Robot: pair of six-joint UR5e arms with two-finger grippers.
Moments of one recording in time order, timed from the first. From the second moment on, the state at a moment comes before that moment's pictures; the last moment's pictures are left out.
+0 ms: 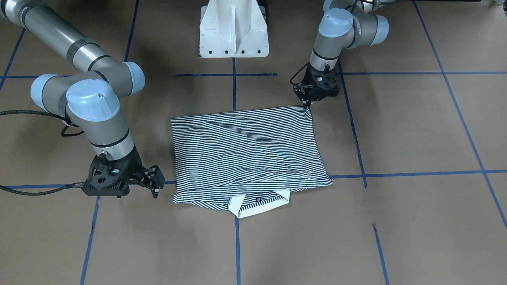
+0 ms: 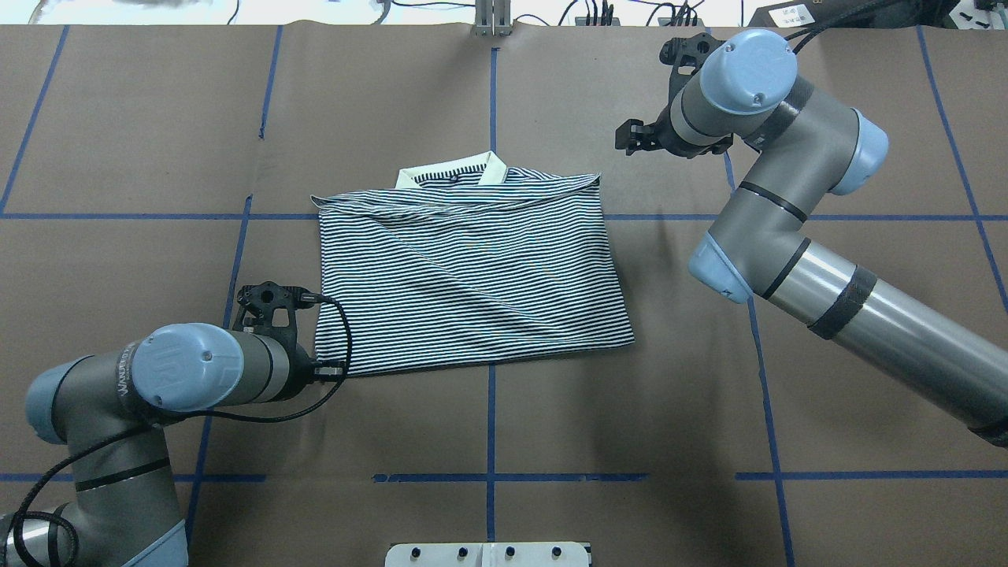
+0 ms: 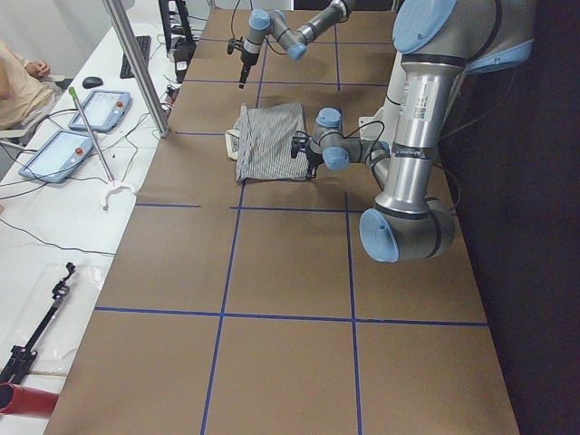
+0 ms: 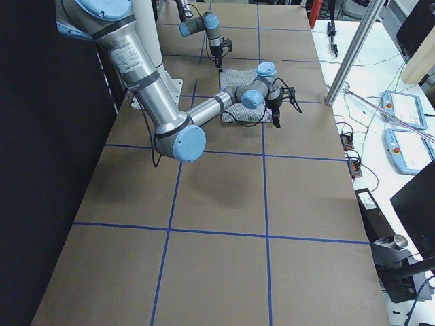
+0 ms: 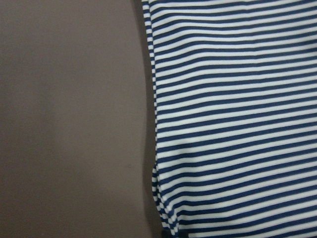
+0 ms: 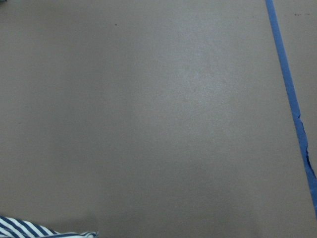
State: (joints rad) left arm -0.38 -1.79 -1.88 -1.93 -1.66 -1.28; right arm 0.82 -0.97 1.43 -1.23 1.80 1.07
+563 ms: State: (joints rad) left arm -0.52 -1.79 -1.83 -1.93 -1.66 -1.05; right arm 0.82 -0.97 1.43 -1.22 1.80 1.07
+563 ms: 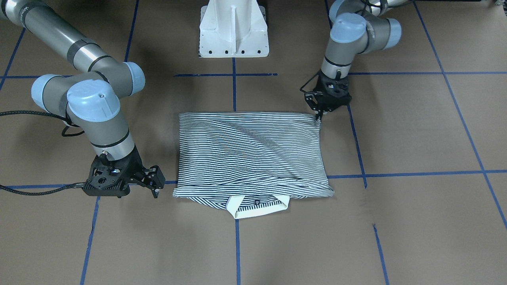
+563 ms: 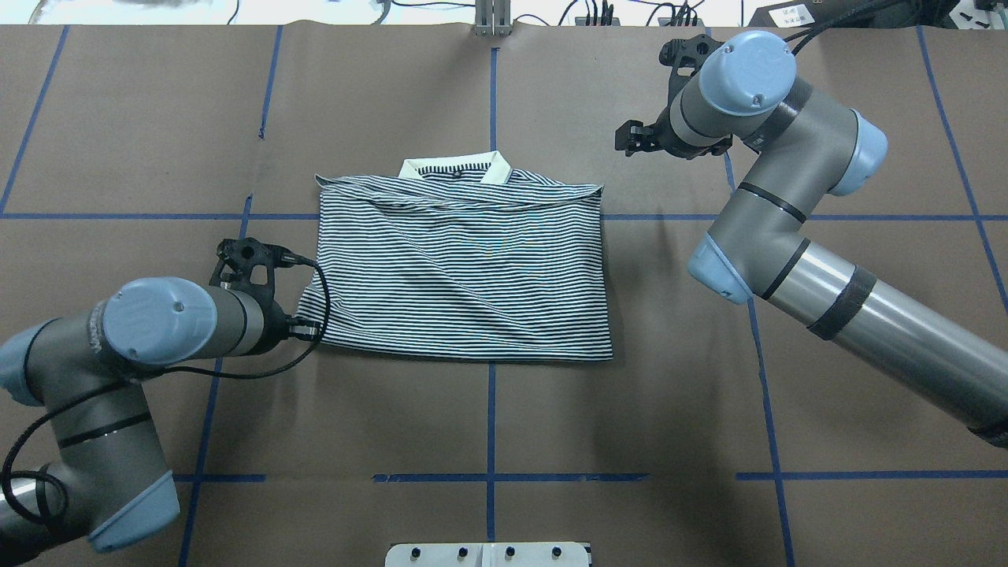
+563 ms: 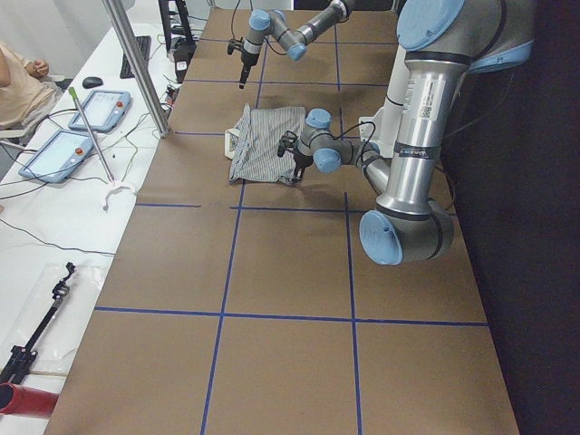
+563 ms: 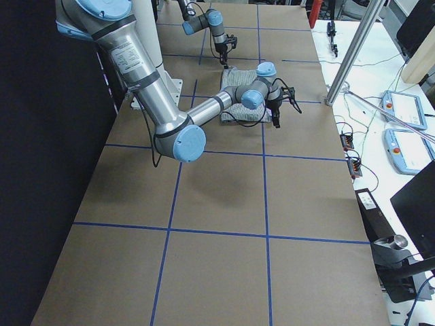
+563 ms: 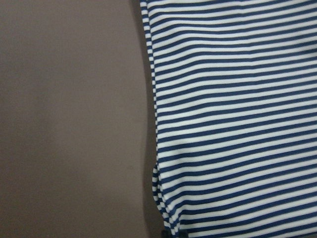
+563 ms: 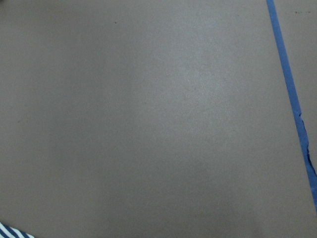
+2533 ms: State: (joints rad) left arm -0.95 -2.23 -1.02 -2.33 -1.75 -0.58; right arm 0.64 -0.71 1.17 -1.16 1.49 1.69
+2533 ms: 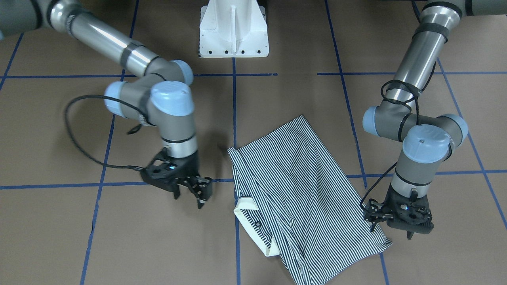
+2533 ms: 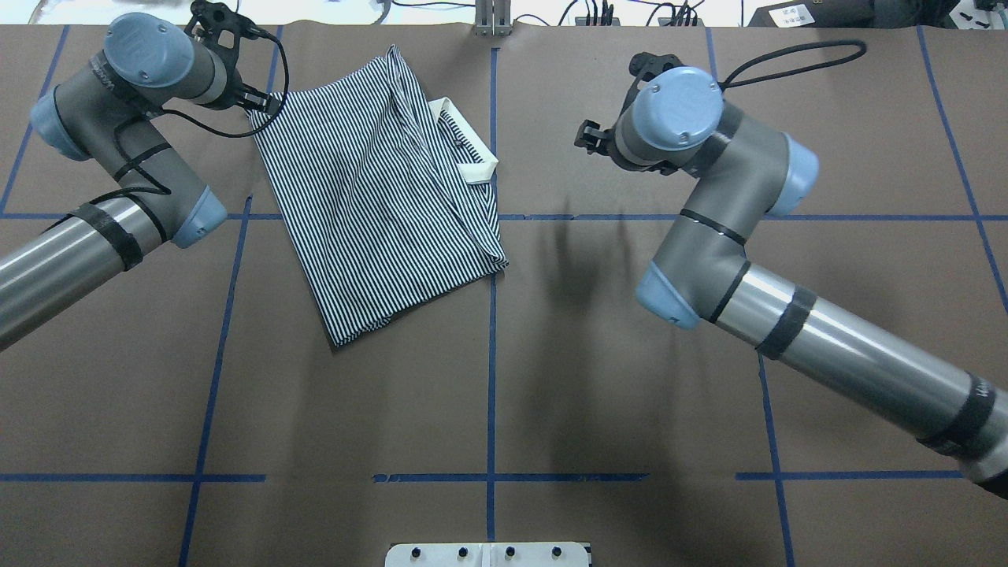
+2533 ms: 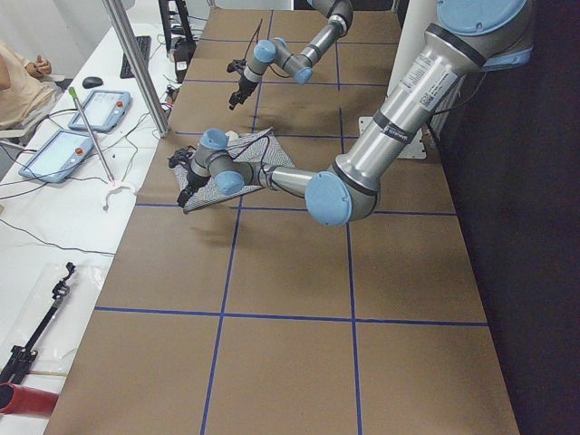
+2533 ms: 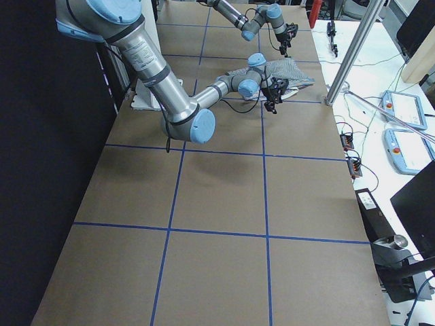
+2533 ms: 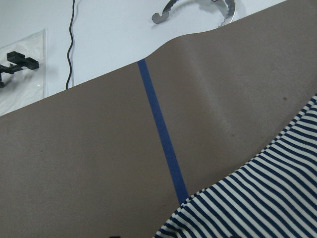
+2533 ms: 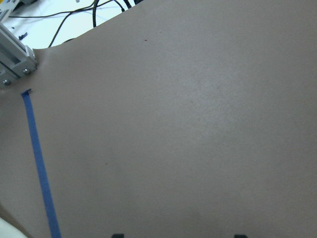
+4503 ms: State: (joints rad) left arm -0.95 -2.21 -1.05 -2.35 -1.76 -0.59; right arm 0.56 -0.64 1.08 -1.07 1.38 1.86
